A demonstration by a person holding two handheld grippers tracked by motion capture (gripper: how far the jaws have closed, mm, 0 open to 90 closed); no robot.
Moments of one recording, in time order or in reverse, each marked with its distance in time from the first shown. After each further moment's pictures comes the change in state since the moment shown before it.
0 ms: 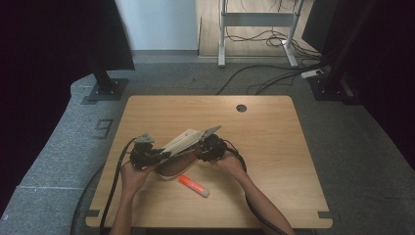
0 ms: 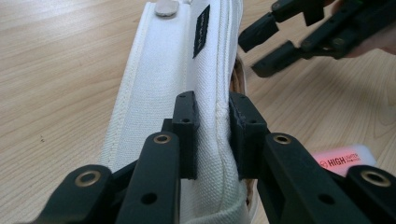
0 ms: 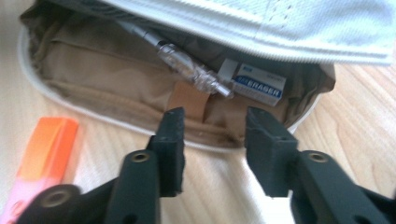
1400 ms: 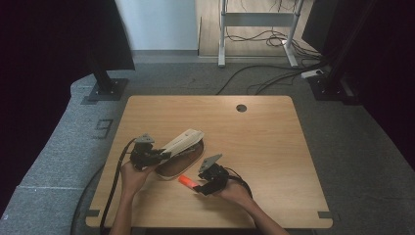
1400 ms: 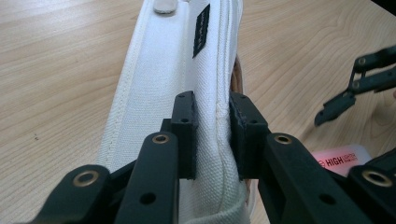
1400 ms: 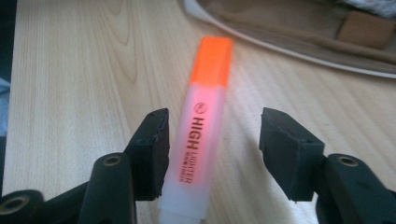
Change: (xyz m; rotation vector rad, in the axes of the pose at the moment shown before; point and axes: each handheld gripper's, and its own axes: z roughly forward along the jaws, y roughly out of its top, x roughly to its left) left arm 0.001 -0.001 0.001 0.002 -0.012 -0.011; right arm 0.080 -0.048 -0.019 0.018 0.149 -0.084
